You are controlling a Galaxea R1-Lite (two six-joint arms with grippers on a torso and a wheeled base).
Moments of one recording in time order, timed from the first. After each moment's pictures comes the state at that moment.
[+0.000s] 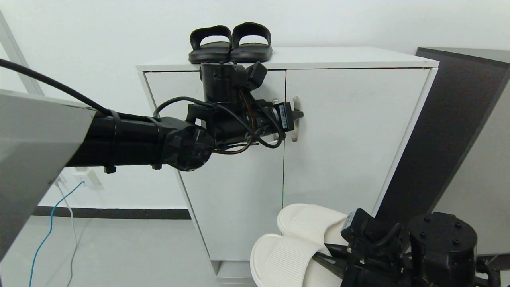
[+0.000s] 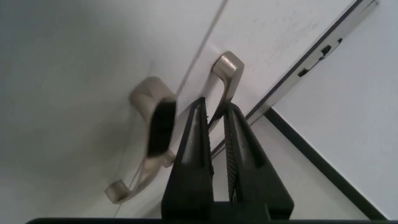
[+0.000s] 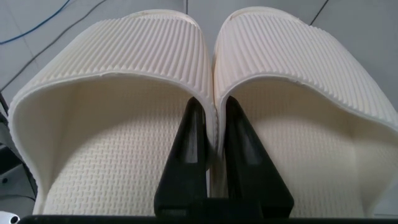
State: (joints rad) left arm -0.59 2.01 -1.54 -0.41 -0.28 -0.34; right arm 0.86 1.69 -0.35 -1.03 0.05 -0.11
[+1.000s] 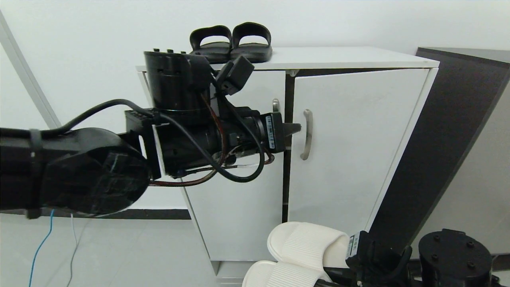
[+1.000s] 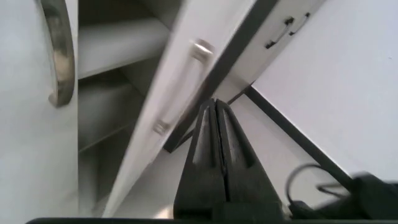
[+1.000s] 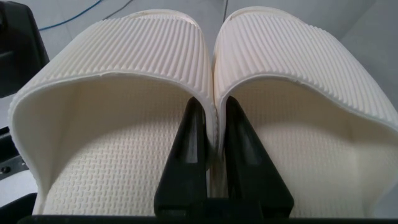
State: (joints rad) left arm -0.68 1.70 -1.20 -0.42 -0.28 -0.33; right arm 0.92 1.67 -0.28 -1.06 0.13 -0.12
